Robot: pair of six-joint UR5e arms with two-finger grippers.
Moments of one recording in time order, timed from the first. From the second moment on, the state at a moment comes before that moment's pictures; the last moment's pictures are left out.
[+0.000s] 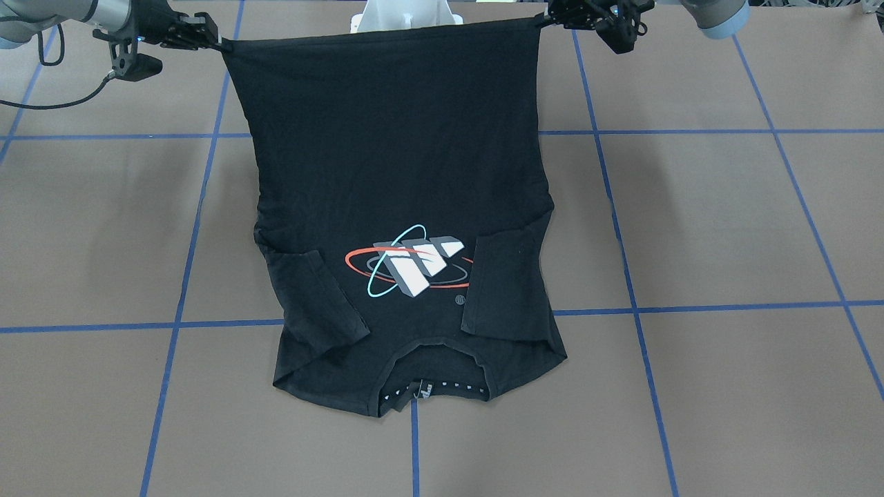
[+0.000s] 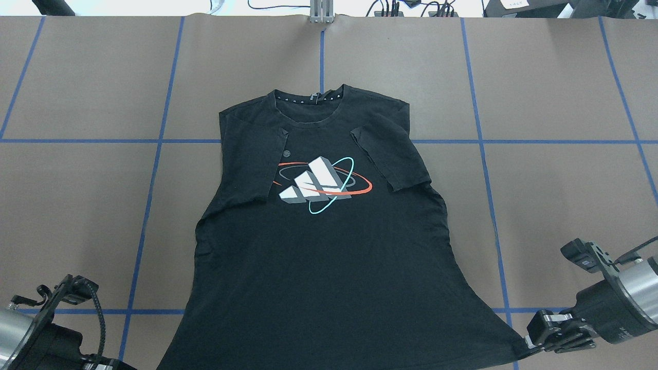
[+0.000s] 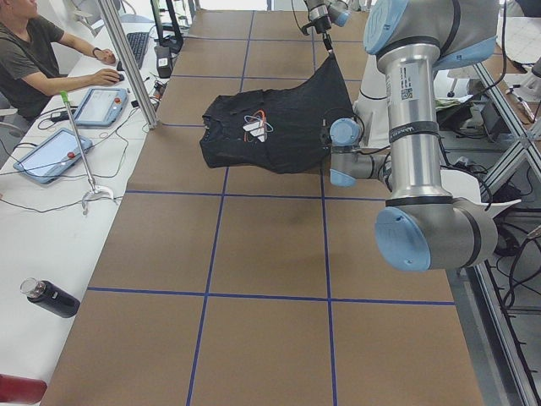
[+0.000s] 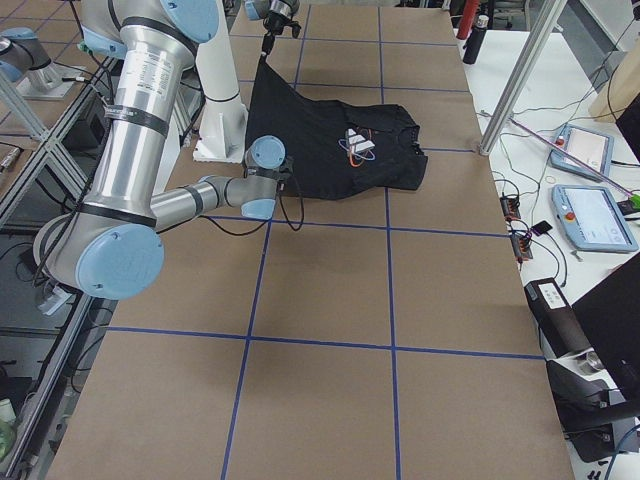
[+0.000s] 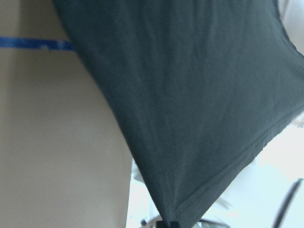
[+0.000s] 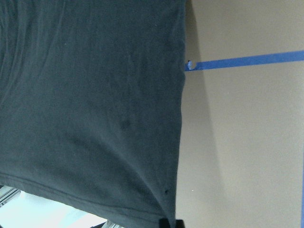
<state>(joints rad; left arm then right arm) -0.25 -1.32 -2.13 -2.88 -2.16 -1.65 0.48 -1.90 2.08 -0.35 2.42 1.76</state>
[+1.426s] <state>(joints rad) -0.40 -1.45 -2.05 -3.12 -2.41 -1.63 0.58 -1.80 2.04 -0.11 2.43 1.81</state>
